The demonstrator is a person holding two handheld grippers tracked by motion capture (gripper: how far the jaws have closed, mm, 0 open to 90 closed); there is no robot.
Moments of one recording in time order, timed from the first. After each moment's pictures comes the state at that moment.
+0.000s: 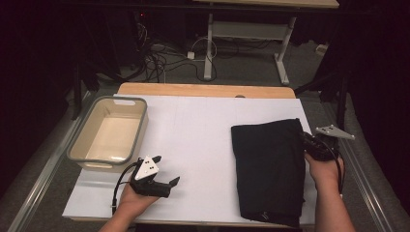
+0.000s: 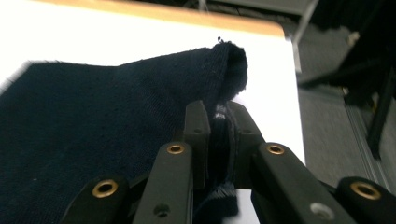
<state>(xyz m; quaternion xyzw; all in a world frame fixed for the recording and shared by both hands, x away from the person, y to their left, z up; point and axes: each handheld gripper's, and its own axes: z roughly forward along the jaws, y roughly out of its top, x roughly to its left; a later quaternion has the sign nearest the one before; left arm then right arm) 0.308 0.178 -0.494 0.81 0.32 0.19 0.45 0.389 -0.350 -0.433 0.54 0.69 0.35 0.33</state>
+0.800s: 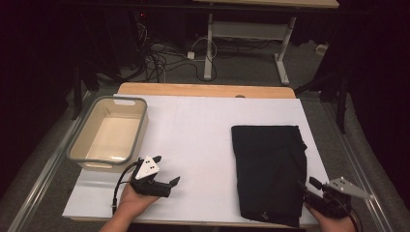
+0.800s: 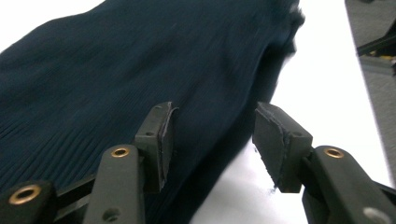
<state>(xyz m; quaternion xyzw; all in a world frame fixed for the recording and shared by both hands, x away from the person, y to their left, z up) 0.309 0.177 -0.494 0.81 0.32 0.19 0.45 0.245 -0.347 -0.469 0.52 0.70 0.40 0.27</state>
